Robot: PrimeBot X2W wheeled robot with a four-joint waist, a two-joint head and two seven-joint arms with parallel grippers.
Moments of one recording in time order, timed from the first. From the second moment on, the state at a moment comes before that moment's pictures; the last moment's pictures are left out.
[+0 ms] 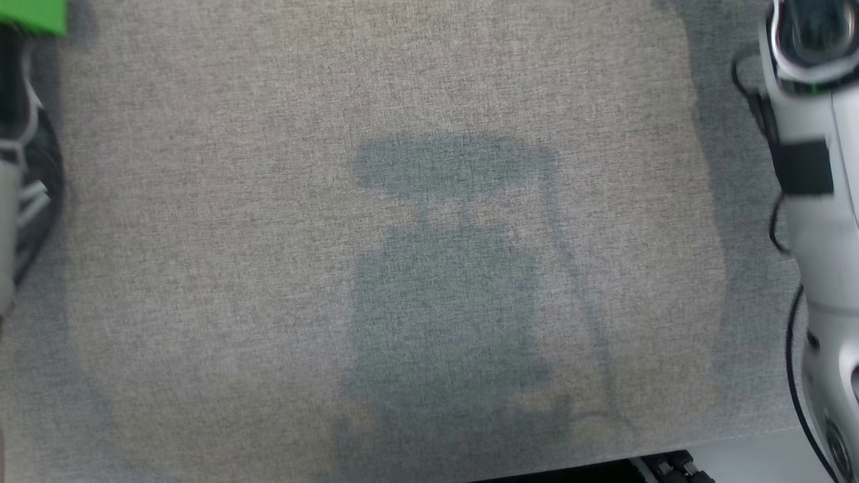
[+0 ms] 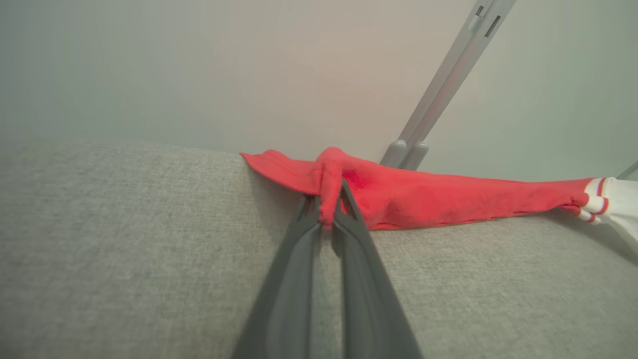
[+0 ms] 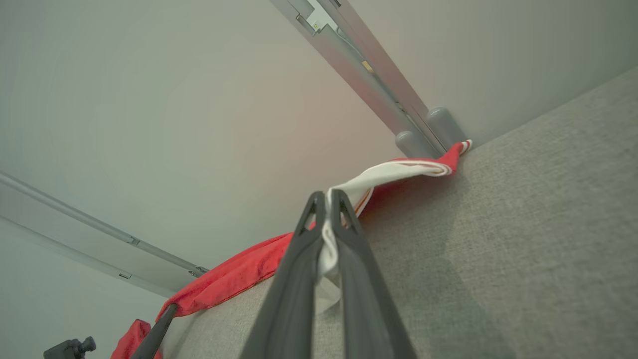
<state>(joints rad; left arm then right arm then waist) -1.14 0.46 -0.44 0.63 -0.89 -0.13 -0.24 -1.12 -0.19 0.18 0.31 1.03 0.13 0.04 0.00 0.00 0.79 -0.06</state>
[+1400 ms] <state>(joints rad) -0.11 0.71 -0.49 -0.37 -1.17 0.24 -0.06 -0.10 -0.61 0.03 -0.24 1.43 0.13 0.10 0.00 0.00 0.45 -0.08</state>
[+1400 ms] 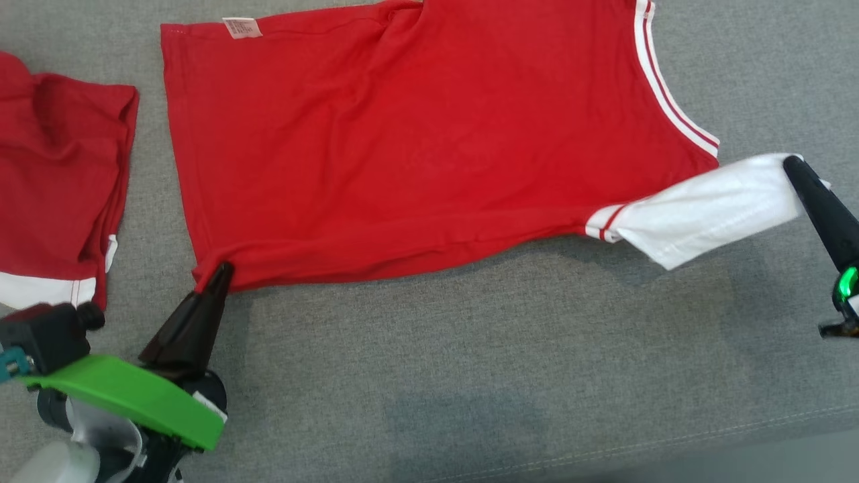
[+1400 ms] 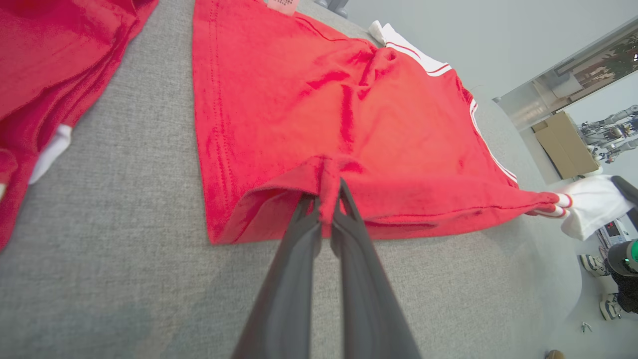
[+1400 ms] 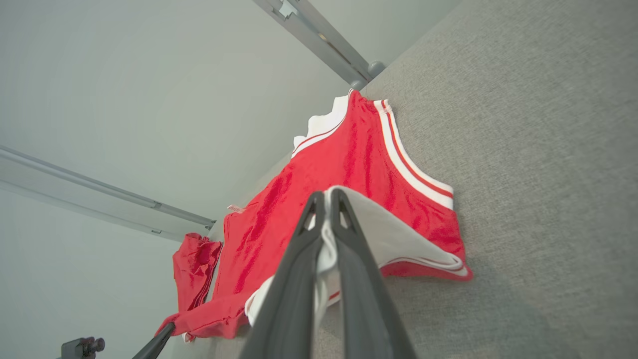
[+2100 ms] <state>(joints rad) -0.44 0.62 -0.56 -0.08 -1.17 0.27 0.14 -0.63 -0.48 0.22 0.25 1.20 0.13 0.15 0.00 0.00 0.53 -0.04</state>
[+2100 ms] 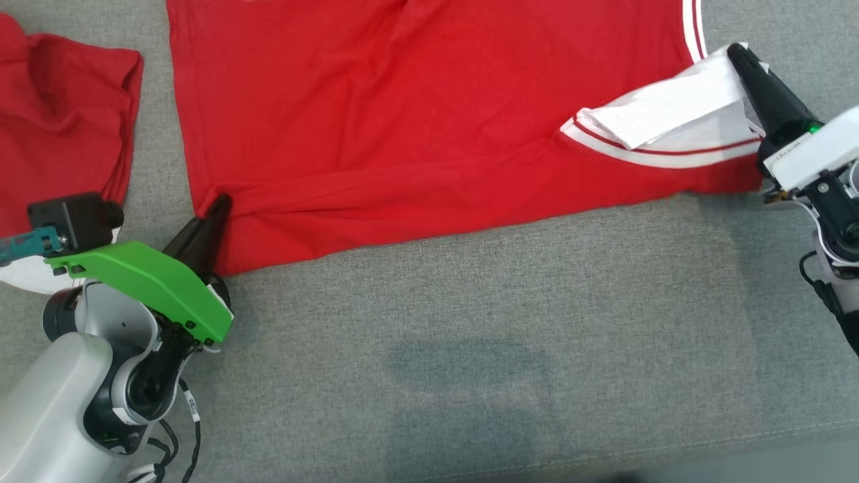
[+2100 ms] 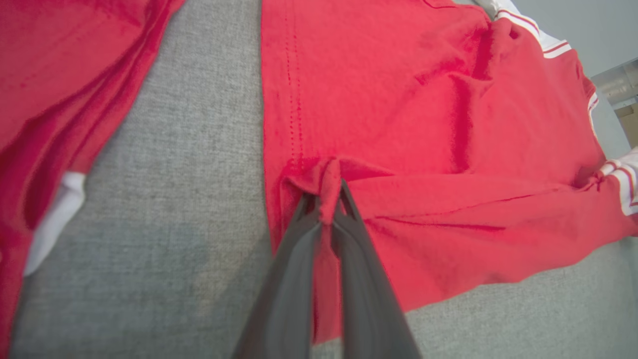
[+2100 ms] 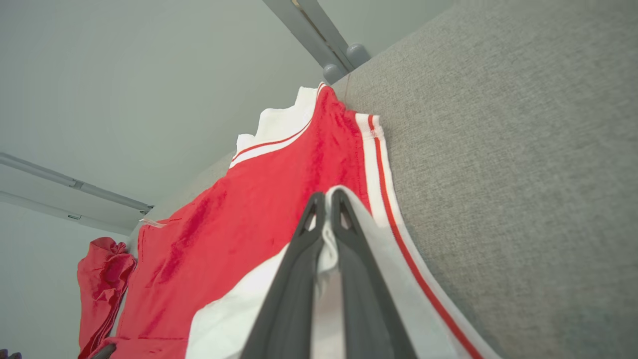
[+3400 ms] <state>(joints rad) -0.35 0.65 -0.60 -0.09 -1.14 0.29 0.12 -0.42 -0.53 0.17 0.12 0.72 0.13 0.38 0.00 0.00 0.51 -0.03</state>
